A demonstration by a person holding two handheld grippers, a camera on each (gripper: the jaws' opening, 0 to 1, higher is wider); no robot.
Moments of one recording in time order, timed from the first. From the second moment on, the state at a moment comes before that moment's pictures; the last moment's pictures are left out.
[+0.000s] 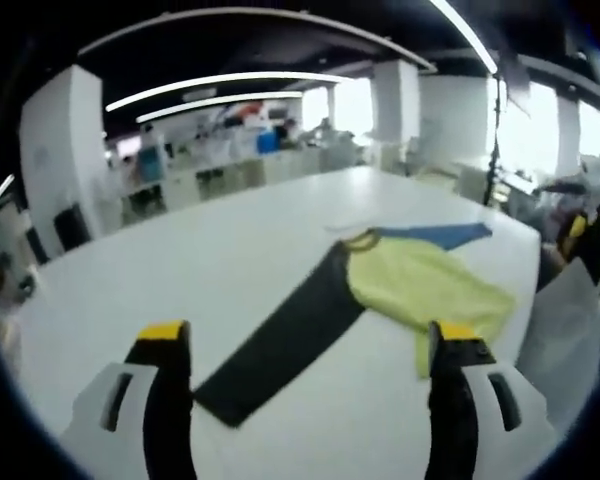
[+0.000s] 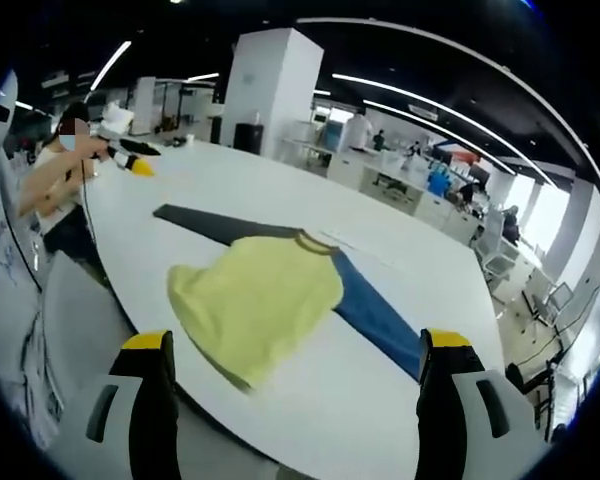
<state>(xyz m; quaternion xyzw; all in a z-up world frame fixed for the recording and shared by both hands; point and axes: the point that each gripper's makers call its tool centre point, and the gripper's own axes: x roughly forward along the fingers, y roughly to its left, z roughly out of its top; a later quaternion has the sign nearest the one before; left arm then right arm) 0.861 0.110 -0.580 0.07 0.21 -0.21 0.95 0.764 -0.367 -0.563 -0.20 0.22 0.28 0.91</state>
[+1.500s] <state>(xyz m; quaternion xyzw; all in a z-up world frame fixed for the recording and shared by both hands) 0.801 0.045 -0.558 0.06 0.18 -0.24 0.95 0.771 -0.378 -0.564 -0.20 0.20 0.30 0.91</state>
